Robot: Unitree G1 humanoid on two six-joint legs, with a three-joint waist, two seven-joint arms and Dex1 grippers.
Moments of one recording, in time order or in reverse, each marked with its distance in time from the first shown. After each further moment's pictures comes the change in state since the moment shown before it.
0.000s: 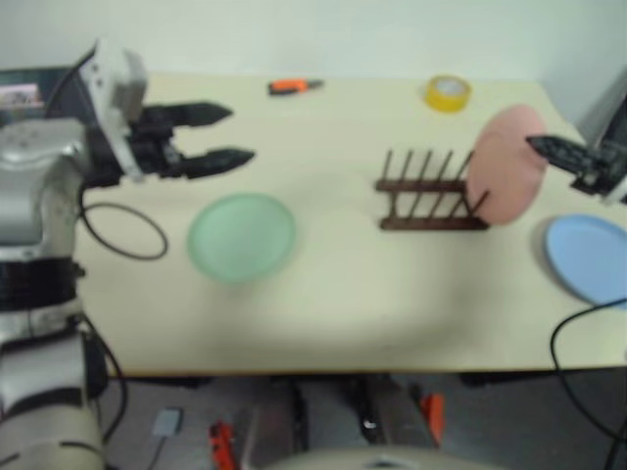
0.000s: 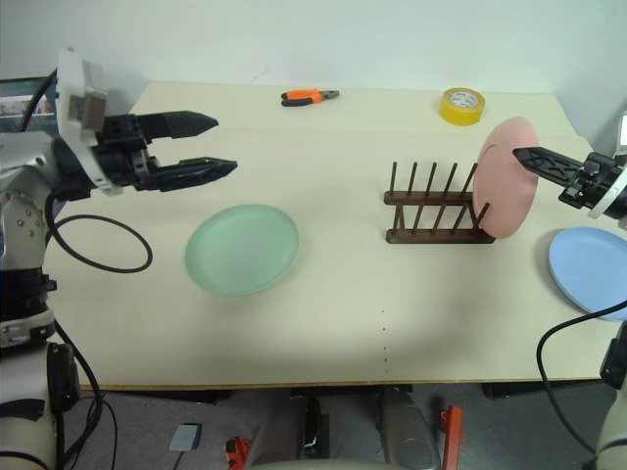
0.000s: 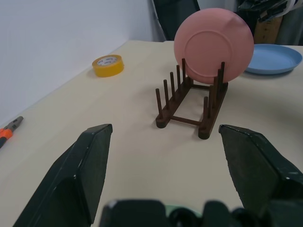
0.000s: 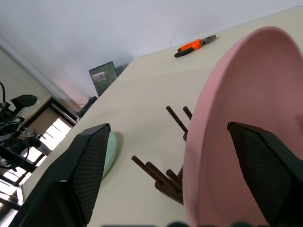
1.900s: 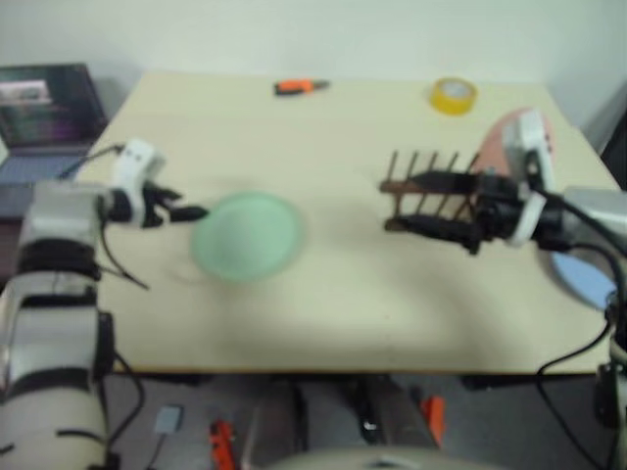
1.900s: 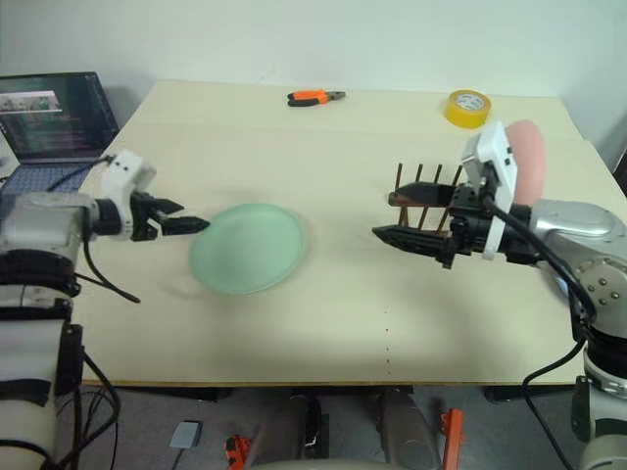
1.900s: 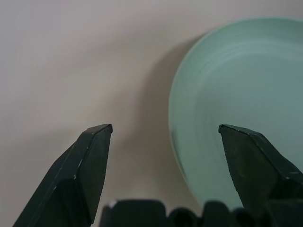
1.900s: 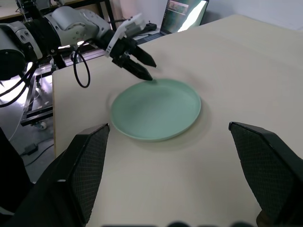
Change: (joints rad) left arm -0.168 -0.047 -0.228 0.901 0.439 -0.144 0.117; right arm 0.311 0.170 0.129 -1.173 0.317 0.130 -0.460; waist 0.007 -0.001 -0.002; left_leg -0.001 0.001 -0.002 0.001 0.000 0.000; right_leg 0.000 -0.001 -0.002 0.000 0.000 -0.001
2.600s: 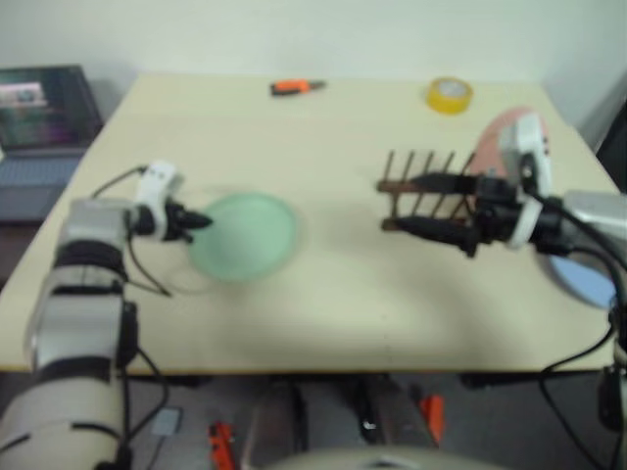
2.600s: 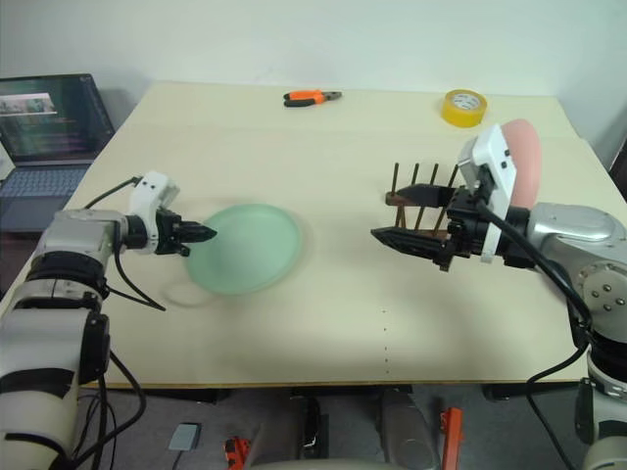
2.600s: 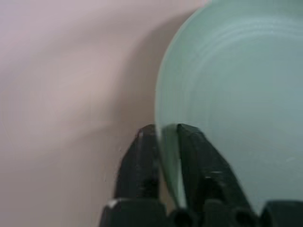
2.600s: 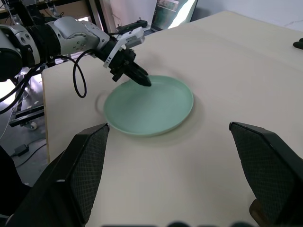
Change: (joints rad) left arm -0.036 -0.067 0.028 0.134 0.046 -0.051 0.020; right arm 0.006 -0.015 0.000 -0.026 0.040 0.019 -0.060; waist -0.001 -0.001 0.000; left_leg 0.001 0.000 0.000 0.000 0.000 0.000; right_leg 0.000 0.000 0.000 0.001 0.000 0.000
